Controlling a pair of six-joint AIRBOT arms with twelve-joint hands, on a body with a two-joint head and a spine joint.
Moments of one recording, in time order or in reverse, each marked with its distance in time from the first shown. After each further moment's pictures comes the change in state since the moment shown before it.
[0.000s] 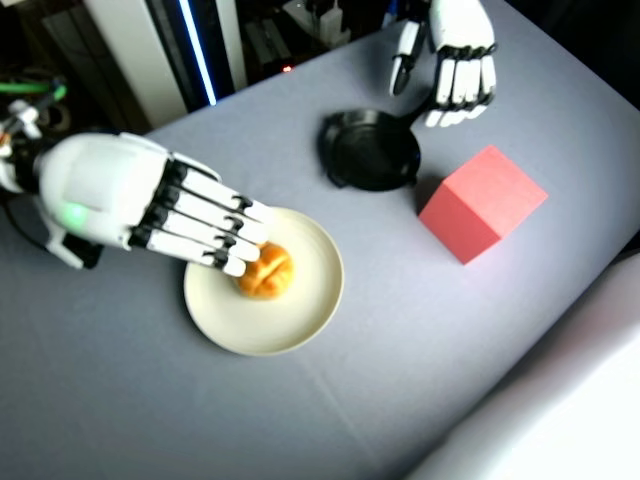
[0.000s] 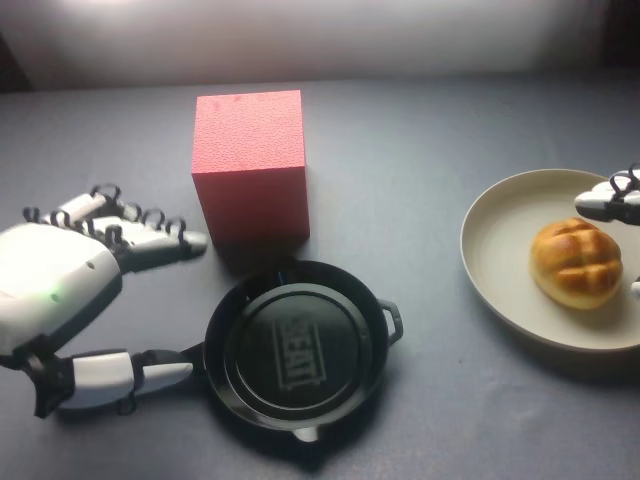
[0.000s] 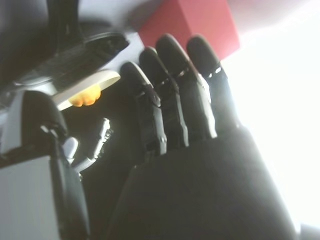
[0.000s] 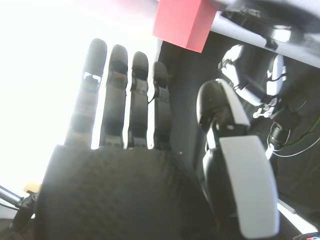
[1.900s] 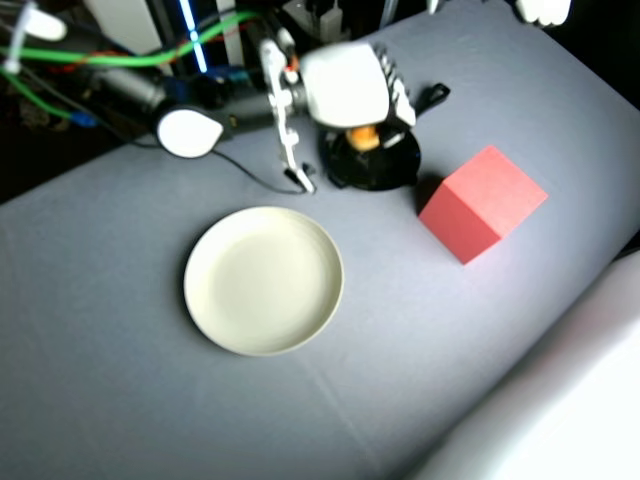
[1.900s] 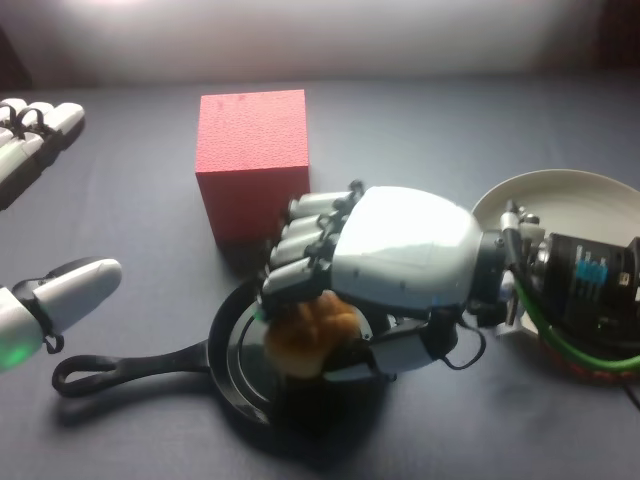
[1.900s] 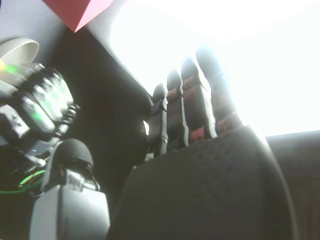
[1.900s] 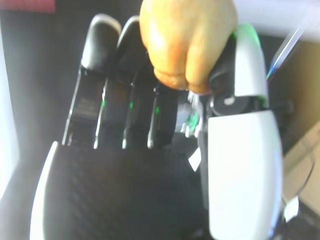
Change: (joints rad) left arm 0.187 0.133 -0.124 -0.097 -0.444 0.063; right arm 0.563 -0.461 0.175 -0.523 -0.513 0.056
